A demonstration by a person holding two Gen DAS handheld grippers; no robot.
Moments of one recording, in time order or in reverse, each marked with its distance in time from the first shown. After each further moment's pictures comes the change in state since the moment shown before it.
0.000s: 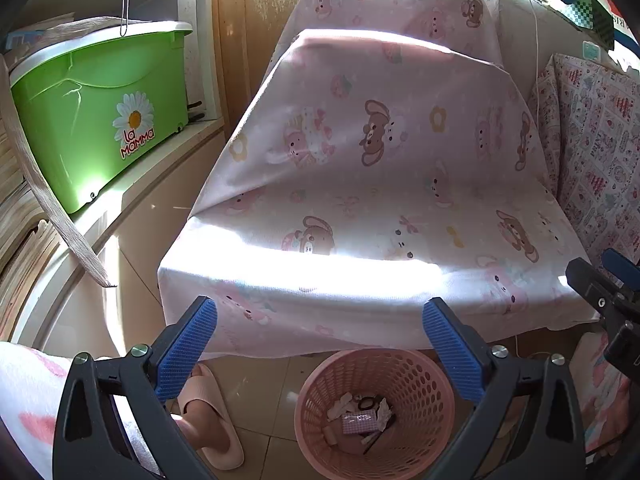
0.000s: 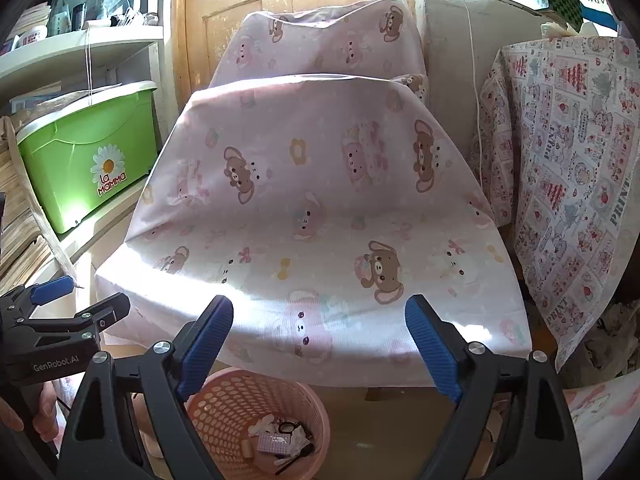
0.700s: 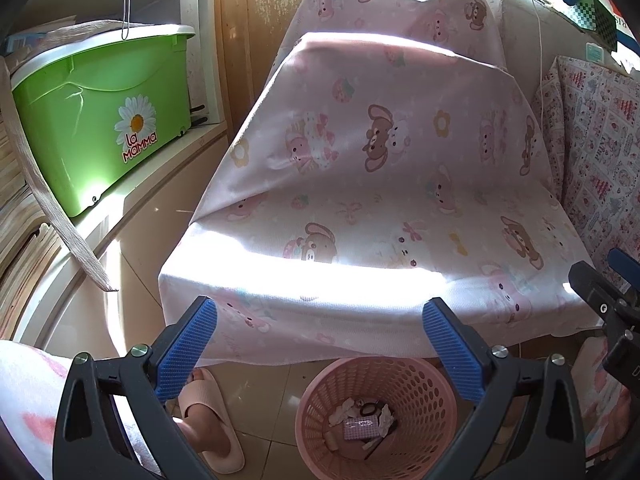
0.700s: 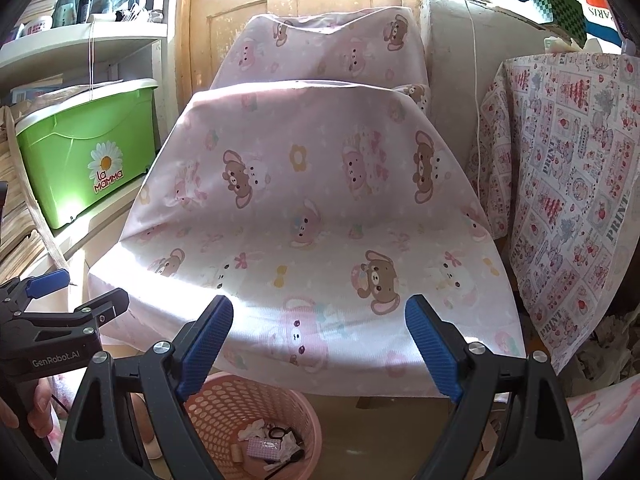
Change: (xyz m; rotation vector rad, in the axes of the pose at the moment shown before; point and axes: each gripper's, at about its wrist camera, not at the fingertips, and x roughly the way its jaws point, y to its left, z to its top) left arm 0.004 0.000 0.002 -0.001 -0.015 0.014; right arm 0.001 0.004 0.004 -0.041 -0.023 -0.018
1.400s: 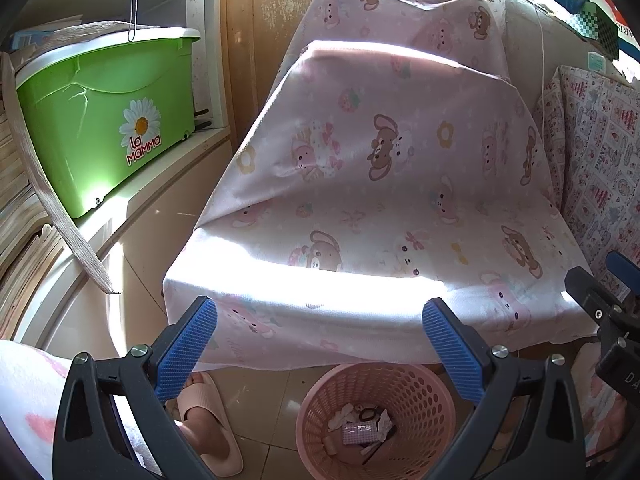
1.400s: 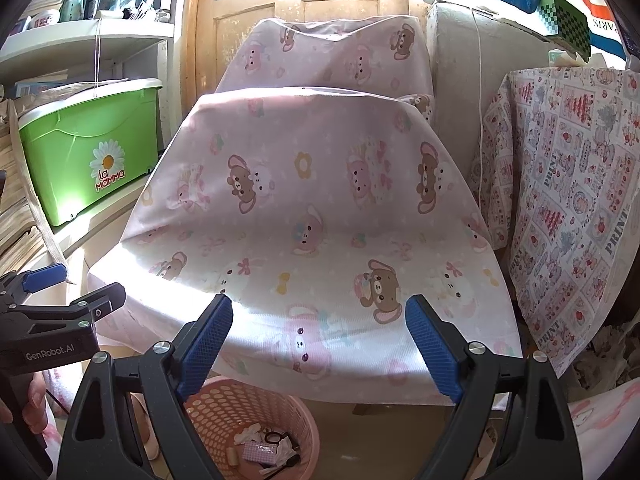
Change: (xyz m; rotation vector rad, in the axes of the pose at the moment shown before) left arm -0.004 0.006 0.004 -0.019 -0.019 -0.003; right arm -0.001 0.006 0.004 -0.026 -0.018 -0.003
